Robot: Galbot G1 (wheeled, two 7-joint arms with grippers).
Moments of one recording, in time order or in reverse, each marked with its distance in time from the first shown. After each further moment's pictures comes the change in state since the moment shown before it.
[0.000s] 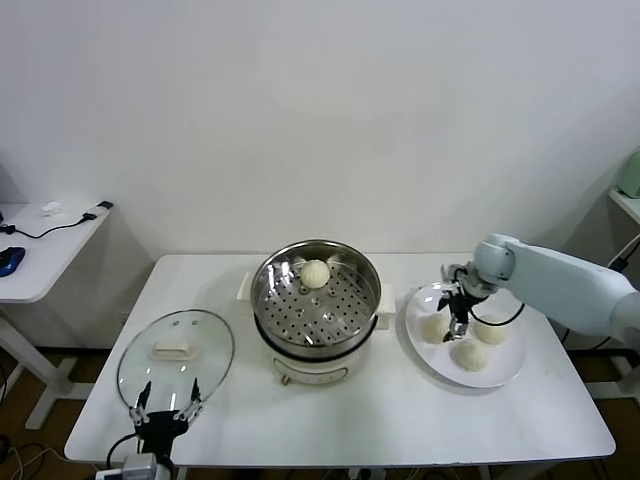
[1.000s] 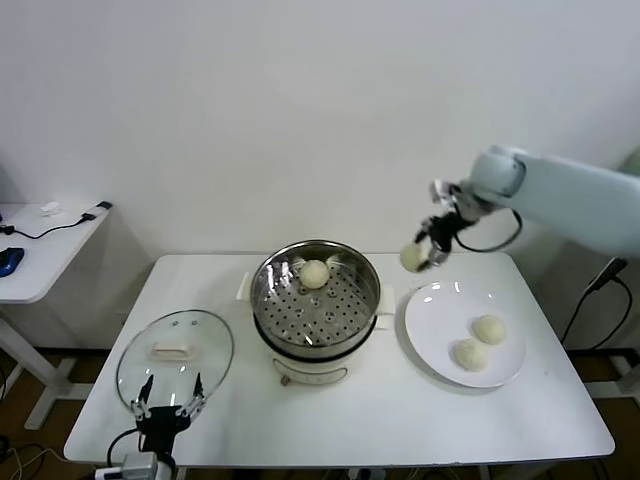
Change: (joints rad) left arm 0.015 0.010 0.021 -0.051 0.013 0.002 0.000; right arm 0.571 0.052 -0.235 0.305 0.423 -0.072 -0.018
